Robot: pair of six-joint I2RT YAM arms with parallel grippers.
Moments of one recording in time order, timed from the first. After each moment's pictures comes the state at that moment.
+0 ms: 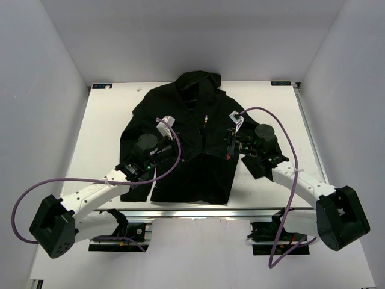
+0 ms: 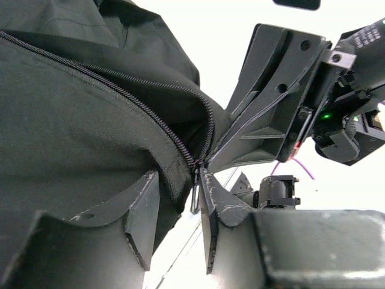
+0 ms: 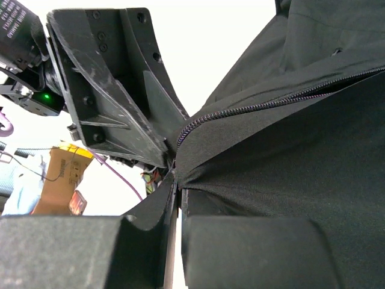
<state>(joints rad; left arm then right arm) -0.71 1.11 0.66 0.29 0.28 -0.76 0.50 1.20 0.62 0.51 -0.84 0.72</state>
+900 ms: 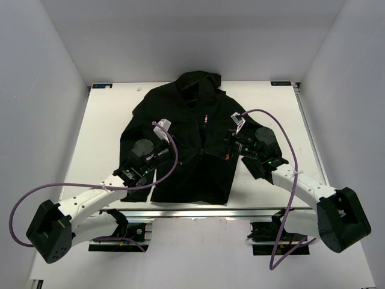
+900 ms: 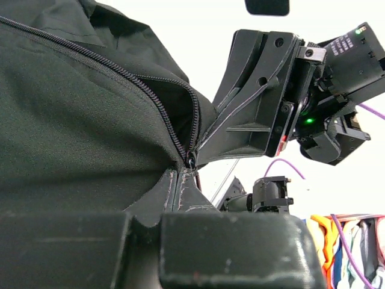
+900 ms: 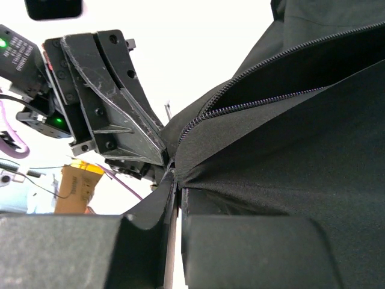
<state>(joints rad) -0.71 1.05 0.58 0.39 0.27 -0.77 0.50 1.19 0.58 0.55 -0.77 0.80</state>
